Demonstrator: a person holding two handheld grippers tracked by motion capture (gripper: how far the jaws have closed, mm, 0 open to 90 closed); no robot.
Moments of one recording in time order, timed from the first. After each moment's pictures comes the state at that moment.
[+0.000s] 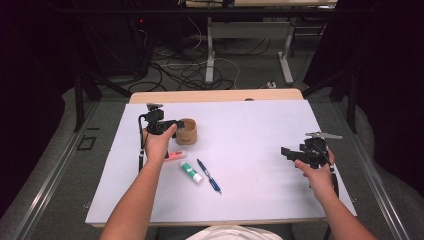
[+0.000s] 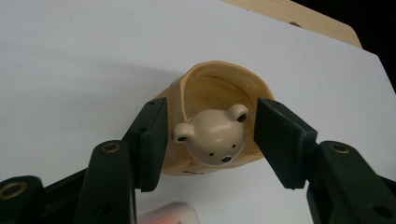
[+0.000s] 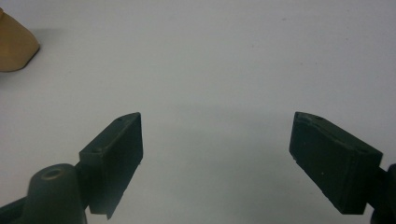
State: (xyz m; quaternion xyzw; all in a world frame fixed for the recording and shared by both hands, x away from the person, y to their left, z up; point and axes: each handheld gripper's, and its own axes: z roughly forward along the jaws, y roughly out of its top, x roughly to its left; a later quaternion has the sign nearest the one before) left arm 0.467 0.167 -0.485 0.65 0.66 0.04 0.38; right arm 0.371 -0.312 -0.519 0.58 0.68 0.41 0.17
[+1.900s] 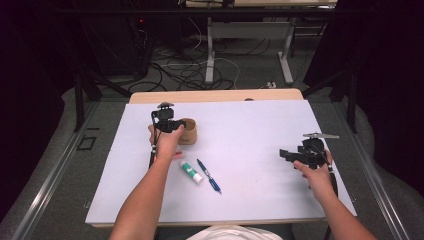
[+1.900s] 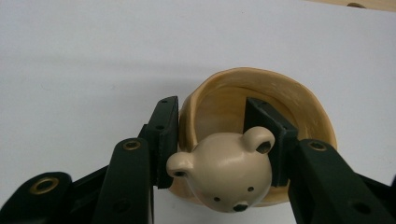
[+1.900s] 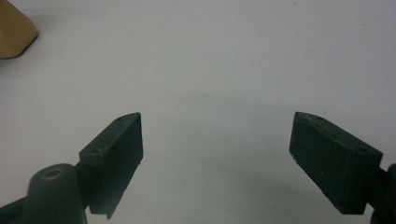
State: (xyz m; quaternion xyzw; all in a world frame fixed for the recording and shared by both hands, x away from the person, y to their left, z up) left arm 0.486 0.137 -0.496 0.67 0.66 0.14 0.31; right arm 0.375 -0.311 -0.525 0.58 0.69 0.40 0.16
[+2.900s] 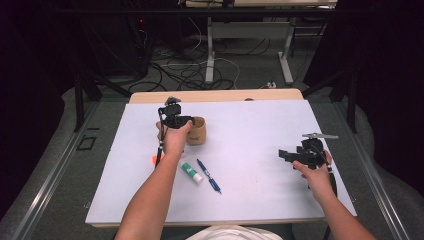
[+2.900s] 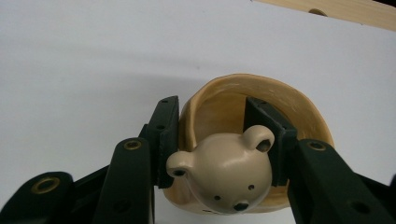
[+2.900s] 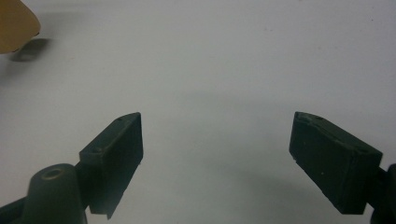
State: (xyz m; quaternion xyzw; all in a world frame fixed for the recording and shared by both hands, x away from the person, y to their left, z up) left arm 0.484 0.105 -0.479 0.66 0.67 0.09 0.33; right arm 0.375 -0.309 -0.526 0.58 0.69 0.40 0.15
